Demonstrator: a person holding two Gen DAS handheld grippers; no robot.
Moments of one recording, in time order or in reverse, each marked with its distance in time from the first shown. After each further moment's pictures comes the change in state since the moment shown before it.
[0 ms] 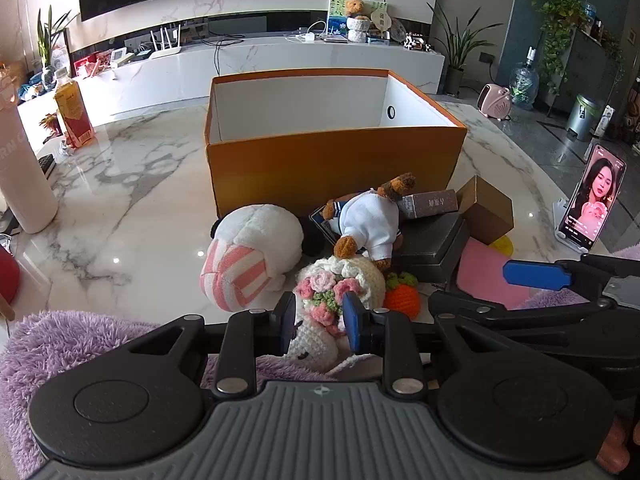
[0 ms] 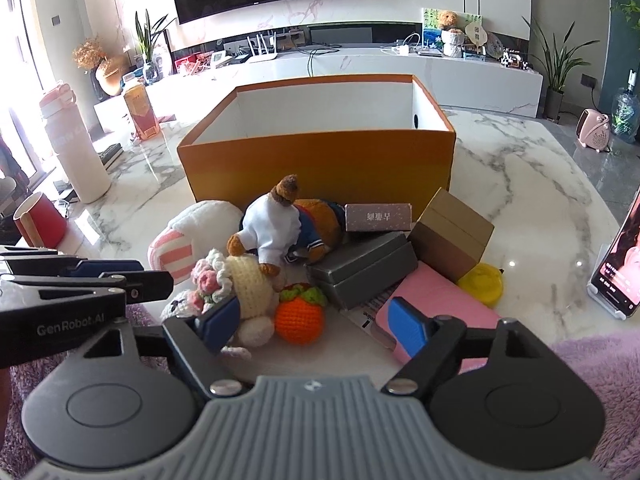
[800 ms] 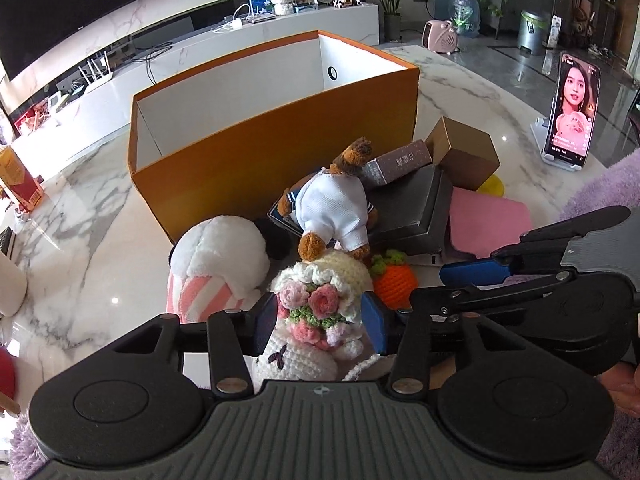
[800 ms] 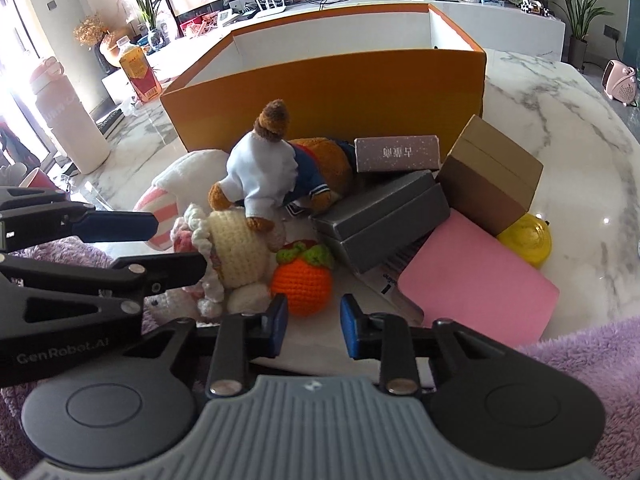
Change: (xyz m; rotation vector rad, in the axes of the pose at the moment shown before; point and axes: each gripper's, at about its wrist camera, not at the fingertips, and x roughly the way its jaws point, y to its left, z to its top) left arm 0.043 -0.023 0.011 0.294 0.098 -0.027; right arm 0.051 -0.016 -0.008 0.048 0.148 0.080
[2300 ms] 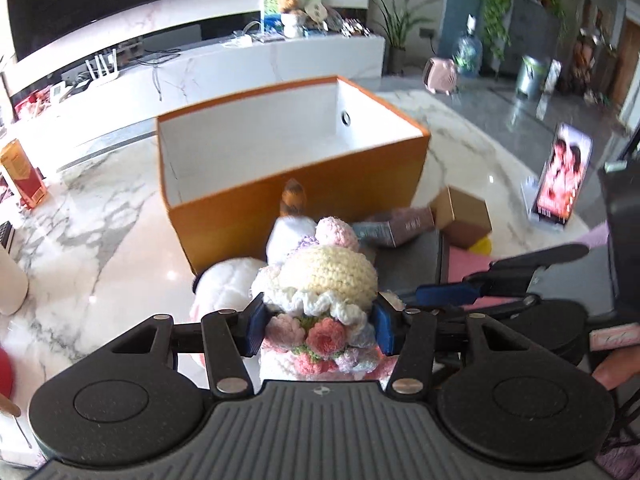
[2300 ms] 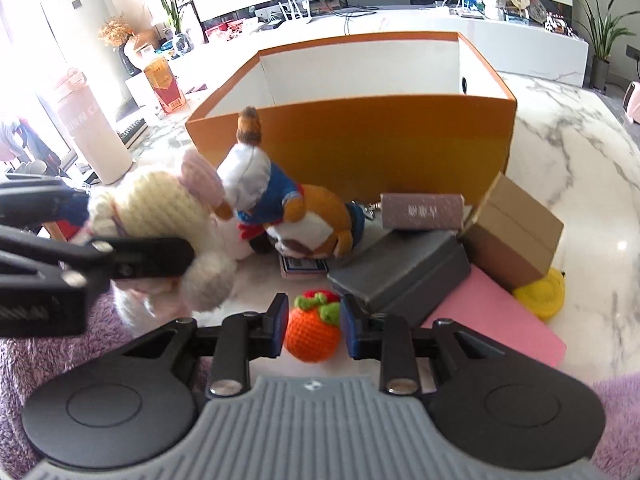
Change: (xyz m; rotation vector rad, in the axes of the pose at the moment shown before) left arm -0.035 0.038 0.026 -0.128 -0.081 -0.069; right arm -0.014 0.001 0.020 -0.057 -0.039 0.053
